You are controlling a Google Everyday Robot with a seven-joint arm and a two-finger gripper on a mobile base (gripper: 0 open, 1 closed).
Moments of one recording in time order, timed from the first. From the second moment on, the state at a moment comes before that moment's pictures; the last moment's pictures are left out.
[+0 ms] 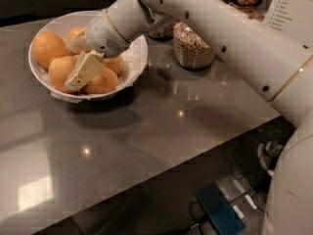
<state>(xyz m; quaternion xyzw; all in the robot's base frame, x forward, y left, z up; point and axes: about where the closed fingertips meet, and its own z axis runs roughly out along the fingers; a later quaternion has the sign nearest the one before) 0.559 0.187 0.937 -0.70 0.53 0.32 0.35</state>
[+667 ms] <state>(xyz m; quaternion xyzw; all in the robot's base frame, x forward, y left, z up) 0.567 0.200 0.921 -0.70 0.54 0.33 0.32</state>
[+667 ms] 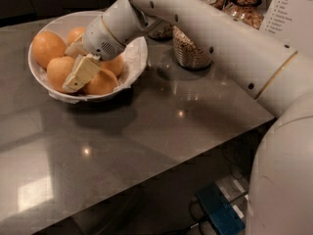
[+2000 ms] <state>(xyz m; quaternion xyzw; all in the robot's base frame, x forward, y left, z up) 0.567 0.204 0.915 -0.70 0.55 0.34 0.31</state>
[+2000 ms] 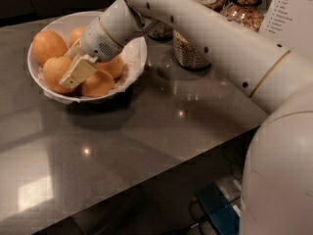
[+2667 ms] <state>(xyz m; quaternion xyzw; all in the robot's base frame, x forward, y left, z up) 0.575 0.192 0.935 -0.70 0.53 0.33 0.34</state>
